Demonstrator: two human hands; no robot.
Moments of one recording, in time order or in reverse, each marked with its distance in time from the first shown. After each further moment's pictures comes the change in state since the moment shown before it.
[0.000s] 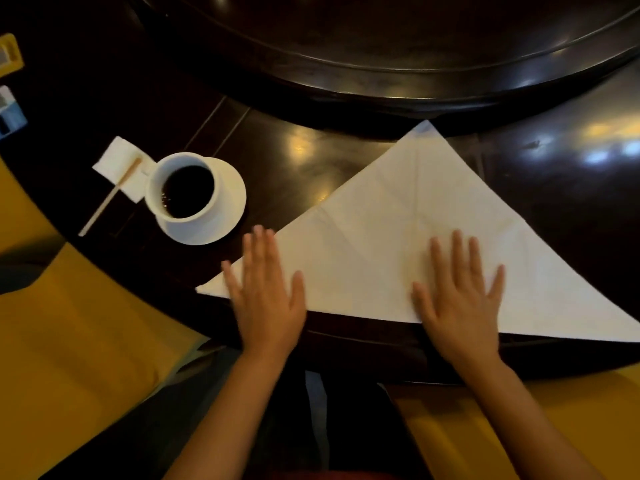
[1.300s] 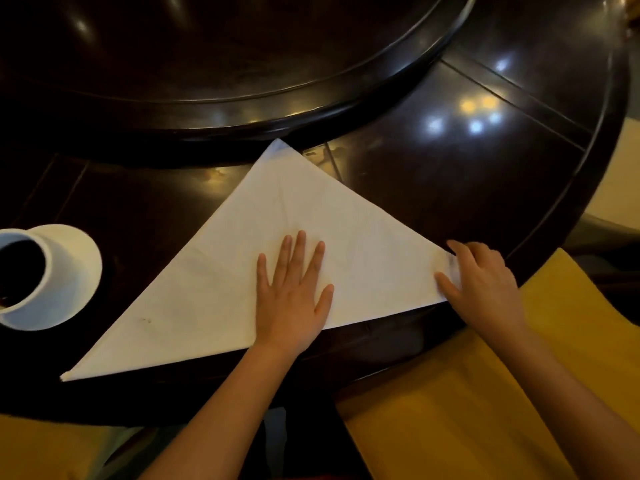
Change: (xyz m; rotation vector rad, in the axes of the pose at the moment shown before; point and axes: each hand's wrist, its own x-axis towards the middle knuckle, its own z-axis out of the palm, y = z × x) left_hand 0.008 0.137 0.061 0.254 -0.214 0.570; right_hand -0.022 0.154 -0.052 -0.108 0.044 0.345
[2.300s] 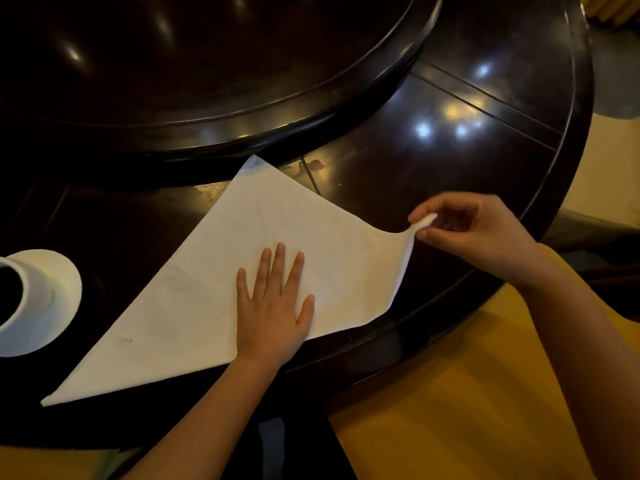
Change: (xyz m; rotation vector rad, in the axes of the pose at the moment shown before) left_hand 0.001 -0.001 -0.002 0.003 -0.026 -0.021; right_hand 0.039 -0.020 -0.108 0.964 -0.208 -0.279
